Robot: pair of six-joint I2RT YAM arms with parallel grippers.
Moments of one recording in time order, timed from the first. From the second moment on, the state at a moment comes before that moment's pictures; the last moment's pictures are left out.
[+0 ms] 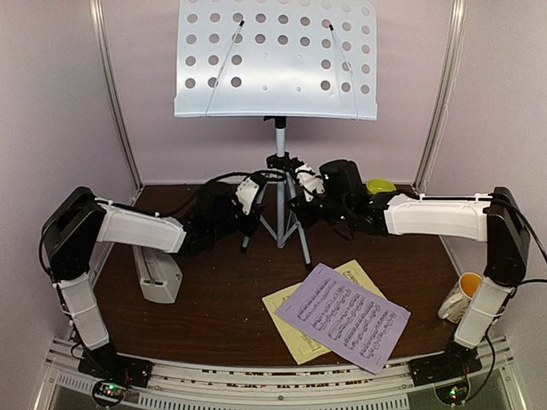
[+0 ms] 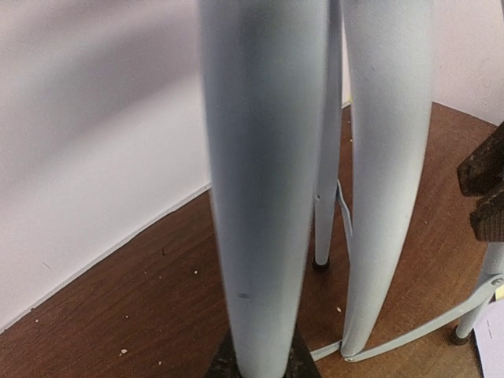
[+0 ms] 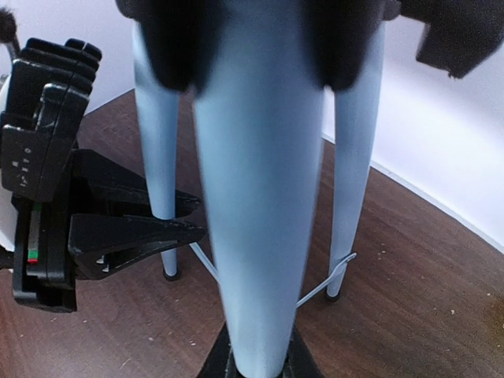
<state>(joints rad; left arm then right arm) -0.76 1.84 1.07 0.49 -0.17 0.17 0.78 1.73 1.26 0.05 0.08 0.01</state>
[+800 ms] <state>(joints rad) -0.72 1.85 1.16 0.32 -0.09 0.22 0.72 1.75 1.32 -0.05 0.02 -0.03</state>
